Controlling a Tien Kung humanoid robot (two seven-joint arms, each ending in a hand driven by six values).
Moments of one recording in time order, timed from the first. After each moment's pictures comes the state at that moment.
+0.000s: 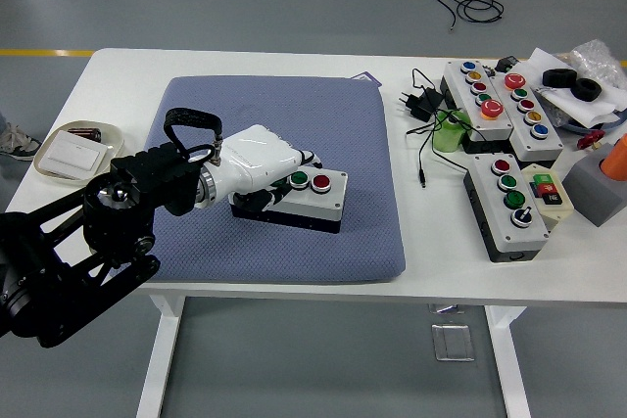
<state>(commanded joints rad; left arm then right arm) -0.71 0.34 -0.73 -1.50 2.27 -0.36 0.11 0.10 -0.12 0.94 0.18 -1.19 -0.12 -0.34</state>
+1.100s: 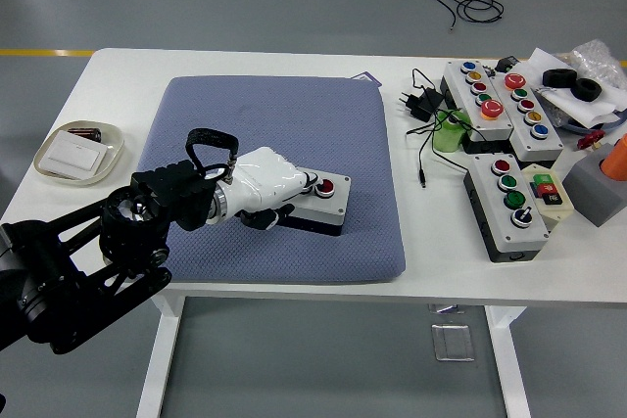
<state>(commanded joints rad) -0.71 0.32 -0.70 -1.47 2.27 -0.36 0.12 0.10 -0.12 0.94 0.18 -1.20 -0.12 -0.34</state>
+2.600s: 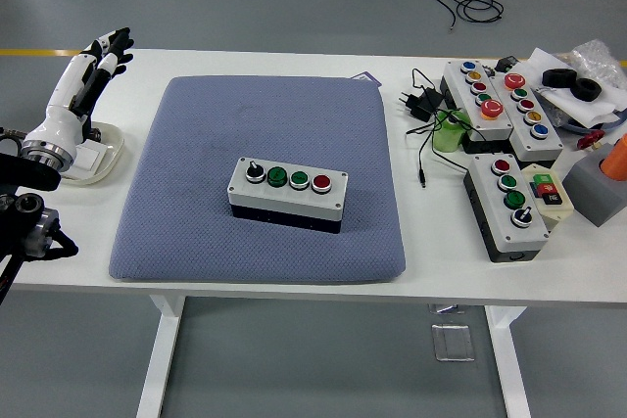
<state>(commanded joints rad) -0.49 0.39 -1.16 -1.18 1.00 0.20 -0.10 0.10 -0.12 0.96 0.18 -1.22 -0.11 -0.35</state>
